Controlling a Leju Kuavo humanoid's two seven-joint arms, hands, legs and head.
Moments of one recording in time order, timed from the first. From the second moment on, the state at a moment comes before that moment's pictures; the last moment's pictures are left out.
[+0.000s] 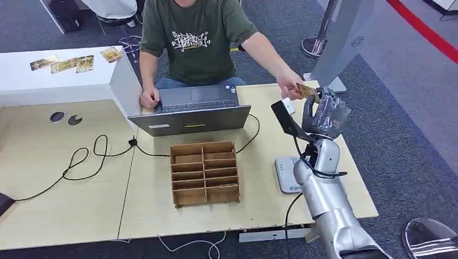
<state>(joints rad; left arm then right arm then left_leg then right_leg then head) -0.12 -0.05 -1.04 -0.15 1.48 0.38 0.26 -0.50 0.08 0.12 -0.99 1.48 -0.65 0.10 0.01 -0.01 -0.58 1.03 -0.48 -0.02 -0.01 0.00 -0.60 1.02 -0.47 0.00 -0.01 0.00</state>
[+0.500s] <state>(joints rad) -0.12 -0.05 -1.04 -0.15 1.49 0.38 0.26 -0.51 0.09 0.06 -0.90 1.07 -0.63 -0.05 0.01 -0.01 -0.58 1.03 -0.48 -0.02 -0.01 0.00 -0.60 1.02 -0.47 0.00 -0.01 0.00</state>
